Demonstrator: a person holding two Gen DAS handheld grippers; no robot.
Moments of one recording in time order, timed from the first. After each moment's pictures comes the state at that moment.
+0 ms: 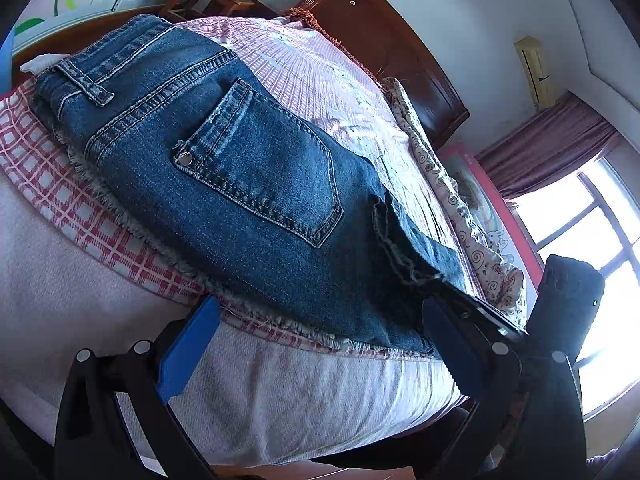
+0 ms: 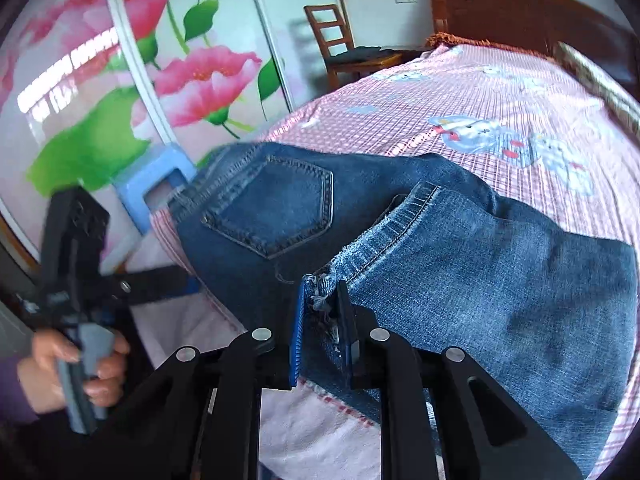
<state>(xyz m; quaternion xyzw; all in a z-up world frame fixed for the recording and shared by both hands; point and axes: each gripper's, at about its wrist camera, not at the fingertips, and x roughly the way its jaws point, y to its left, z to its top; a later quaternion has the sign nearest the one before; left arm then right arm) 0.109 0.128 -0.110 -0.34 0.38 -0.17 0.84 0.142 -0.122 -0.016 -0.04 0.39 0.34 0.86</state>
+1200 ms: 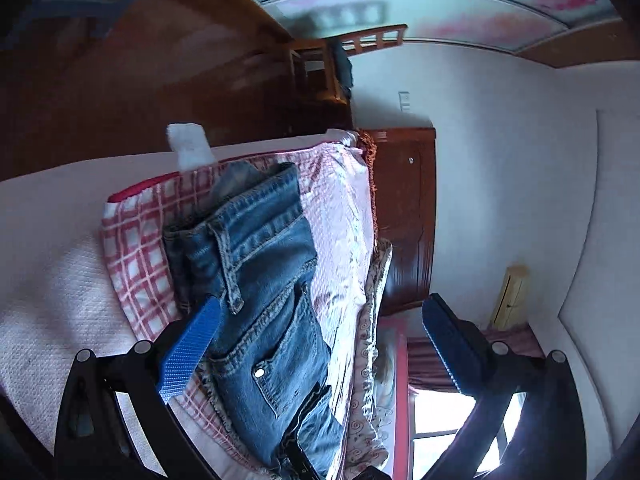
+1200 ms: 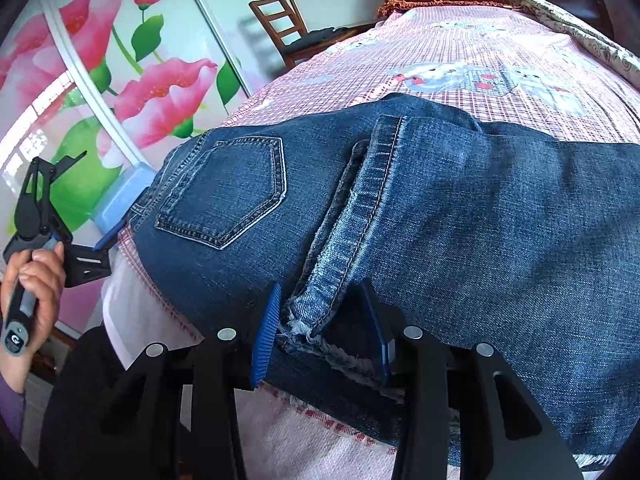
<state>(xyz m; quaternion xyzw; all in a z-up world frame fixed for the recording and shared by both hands) 0.100 0.282 -0.122 -0.67 0.21 -0.04 0.71 0.169 -0.136 -0.049 0.07 0.44 0.30 0.84</state>
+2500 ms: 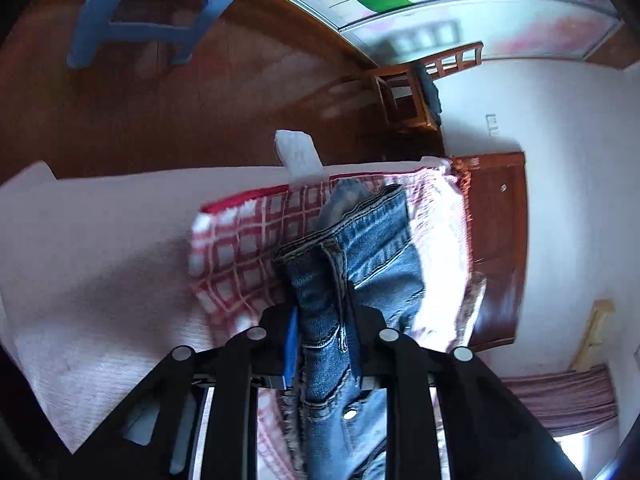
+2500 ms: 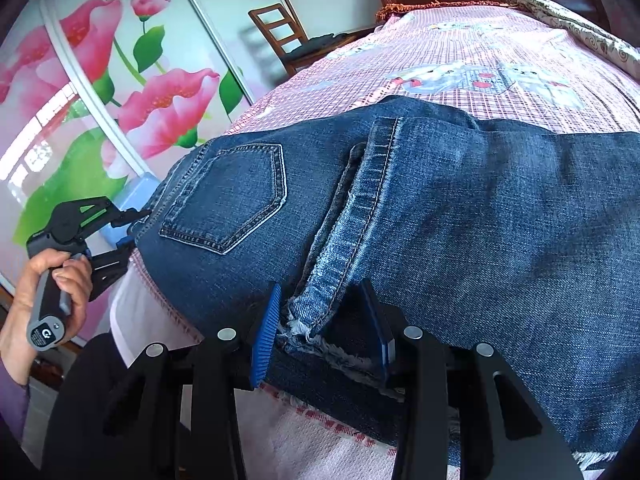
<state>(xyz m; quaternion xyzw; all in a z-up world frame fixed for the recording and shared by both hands) 0.107 0.270 -0.145 -0.64 0.27 0.12 0.71 0.167 -0.139 -0.051 0.10 0.43 0.31 0.84</state>
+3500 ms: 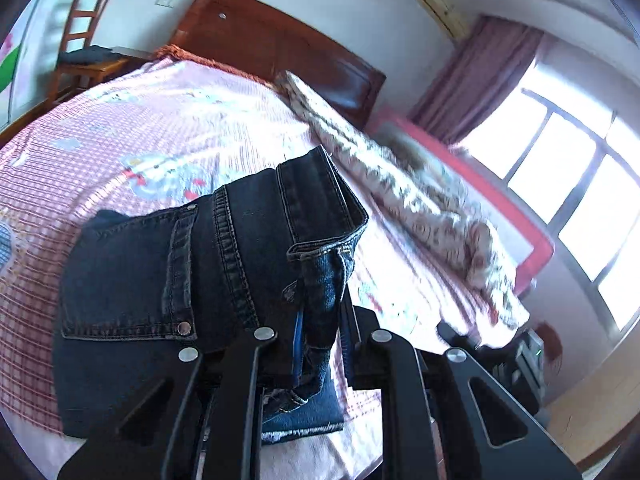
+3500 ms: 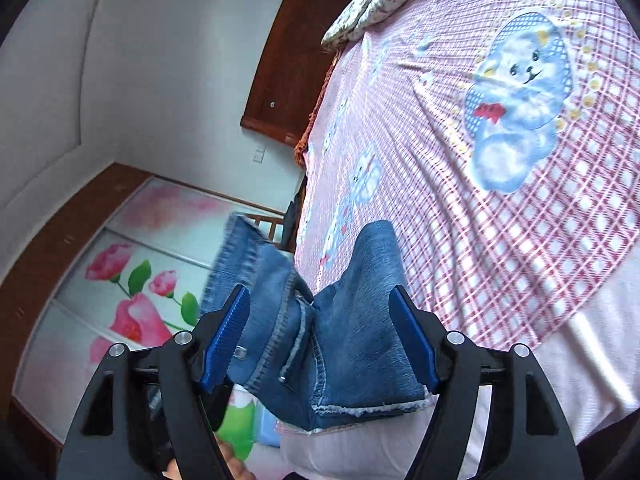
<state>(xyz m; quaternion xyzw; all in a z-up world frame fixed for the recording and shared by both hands) 0.125 -0.089 -0.005 -0.19 0.33 -0.26 0.89 0.117 -0.434 -0.045 0.56 0.28 0.20 0.75</state>
